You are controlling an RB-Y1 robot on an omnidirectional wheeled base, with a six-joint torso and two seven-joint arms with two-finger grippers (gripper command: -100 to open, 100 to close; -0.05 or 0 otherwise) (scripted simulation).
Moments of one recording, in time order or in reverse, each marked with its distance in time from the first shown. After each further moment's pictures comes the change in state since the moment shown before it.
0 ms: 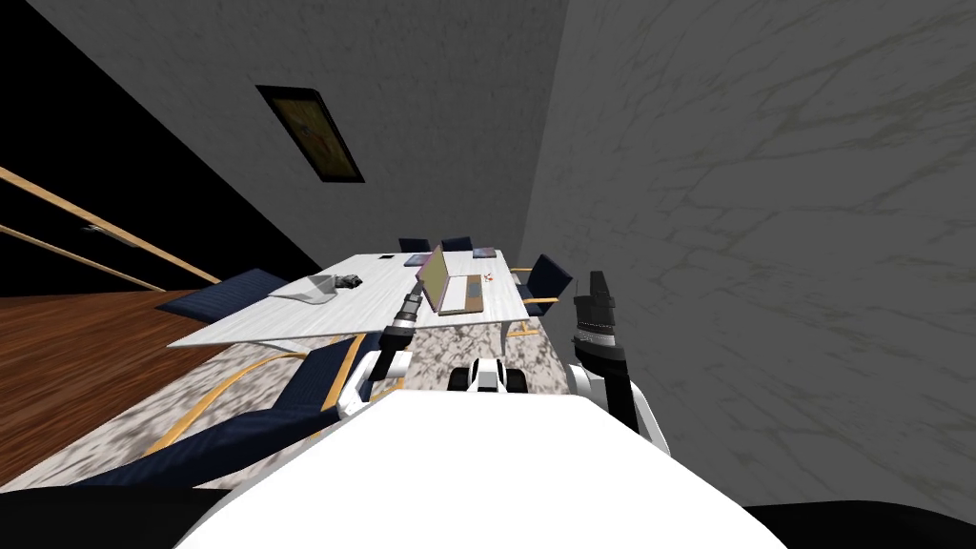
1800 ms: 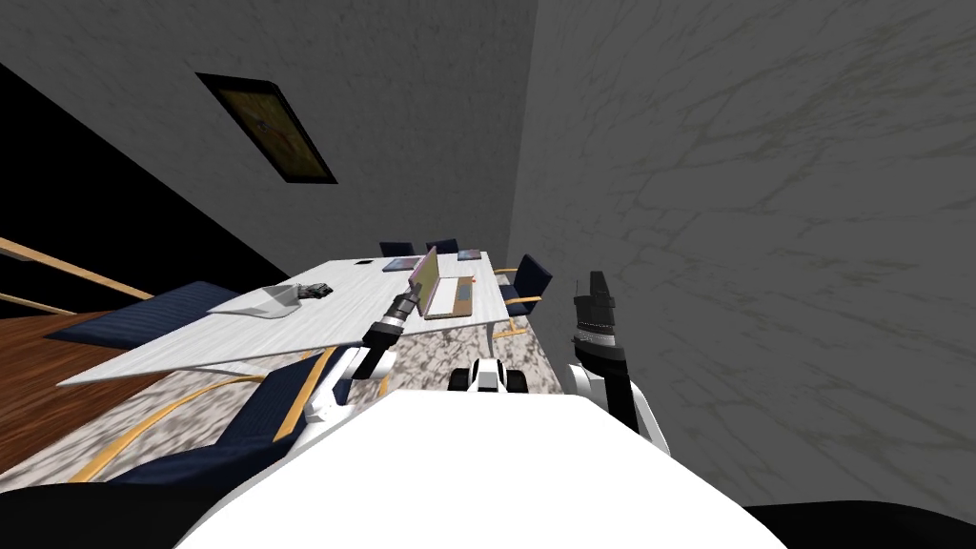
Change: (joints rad) left arm 0.023 0.169 0.038 -0.061 -0.184 0.108 -0.124; right arm 0.000 0.000 0.000 0.000 0.000 0.000 0.000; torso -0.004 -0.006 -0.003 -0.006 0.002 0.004
